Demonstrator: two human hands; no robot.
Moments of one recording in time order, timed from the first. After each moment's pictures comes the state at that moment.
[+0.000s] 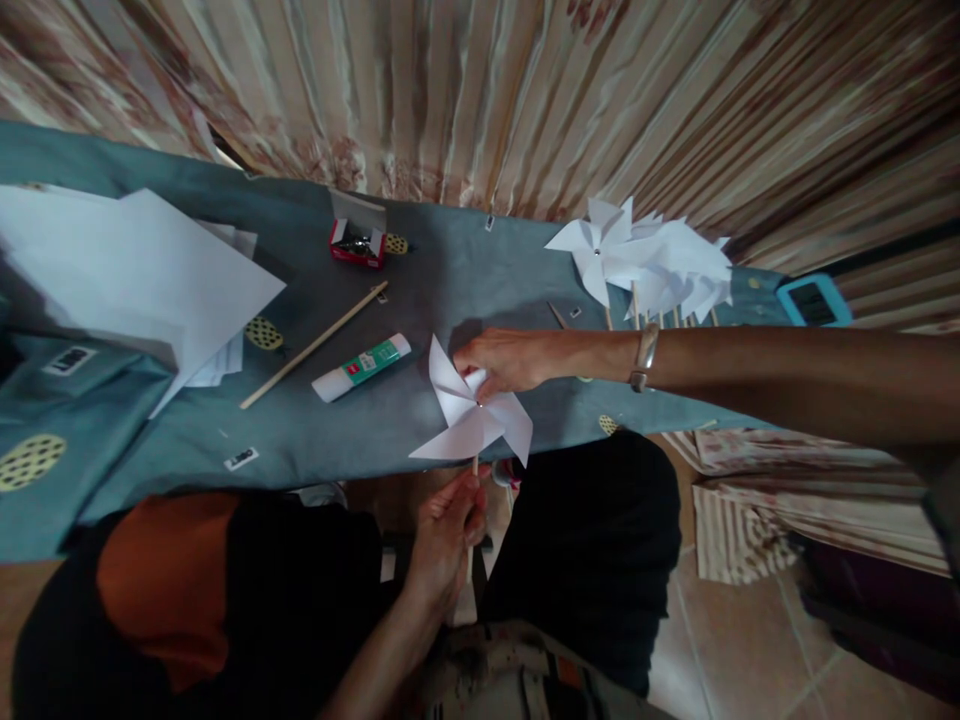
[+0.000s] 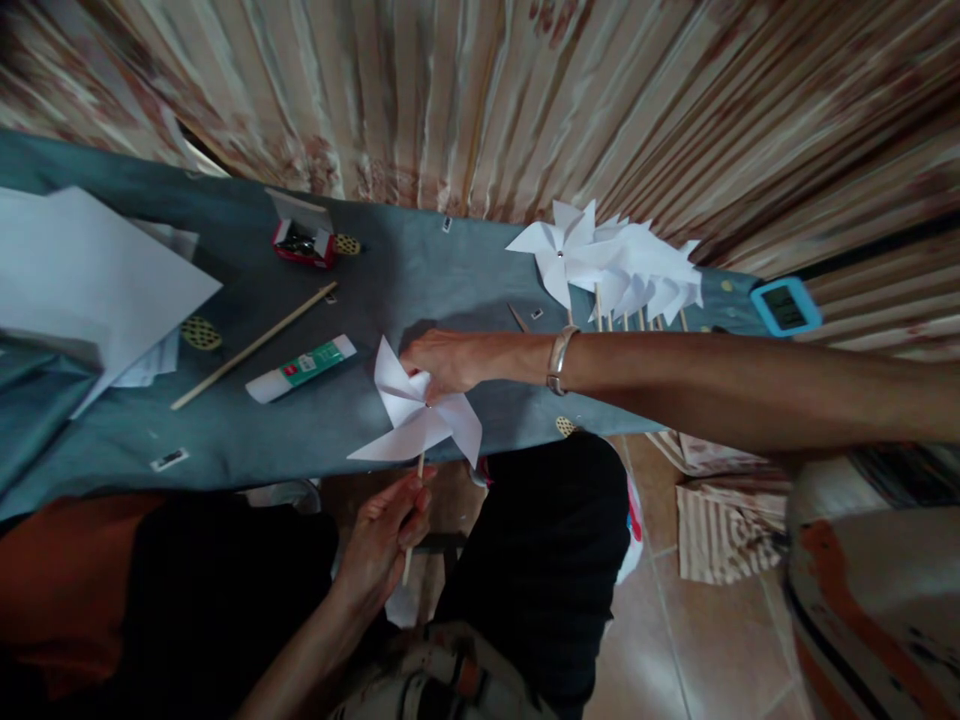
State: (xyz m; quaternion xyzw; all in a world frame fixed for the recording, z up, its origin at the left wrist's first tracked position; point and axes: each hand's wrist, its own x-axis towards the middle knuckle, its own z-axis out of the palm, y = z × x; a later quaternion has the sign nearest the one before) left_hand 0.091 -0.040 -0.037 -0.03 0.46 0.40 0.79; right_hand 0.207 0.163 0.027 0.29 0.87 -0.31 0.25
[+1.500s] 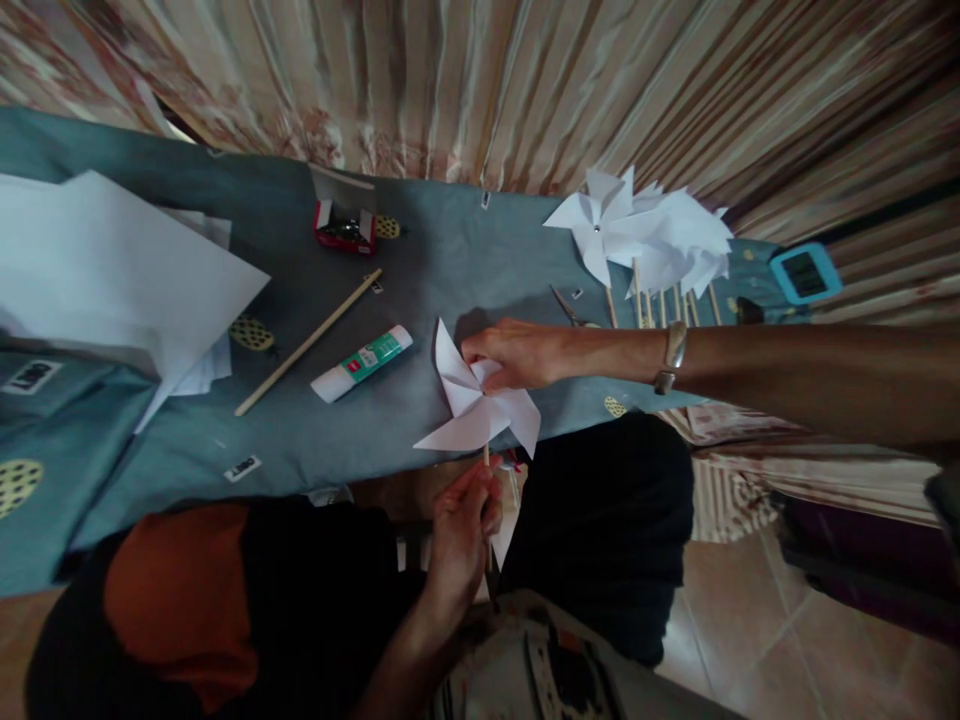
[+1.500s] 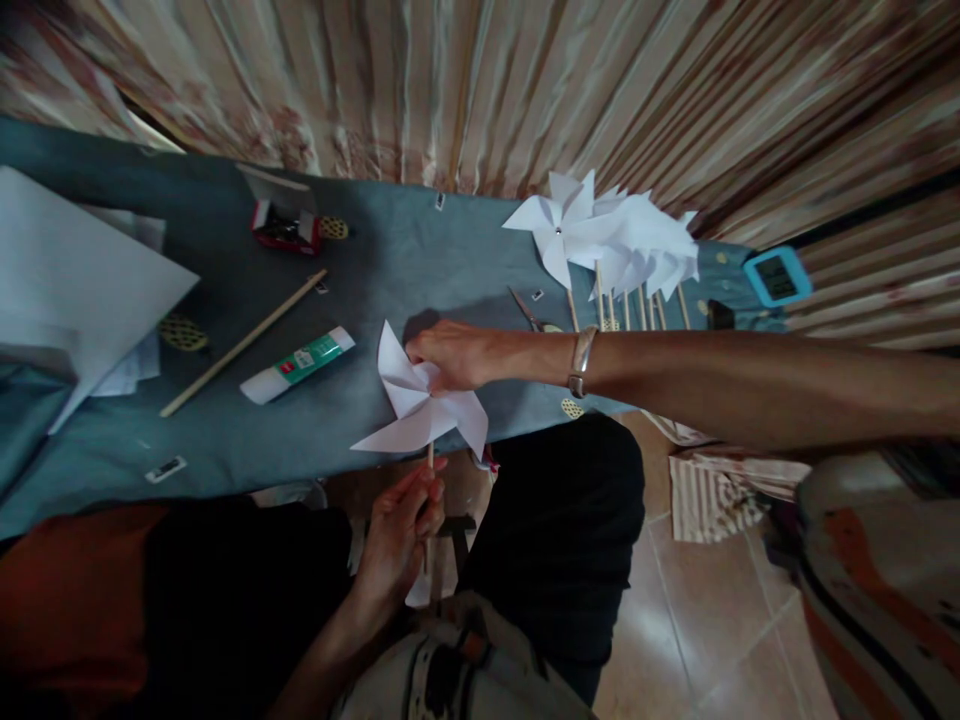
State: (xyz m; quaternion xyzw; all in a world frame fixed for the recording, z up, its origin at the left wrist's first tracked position) left_hand 0.091 -0.040 -0.039 -0.03 0.44 0.42 0.80; right_hand 0.199 0.147 0.043 0.37 0.84 -0.27 0.28
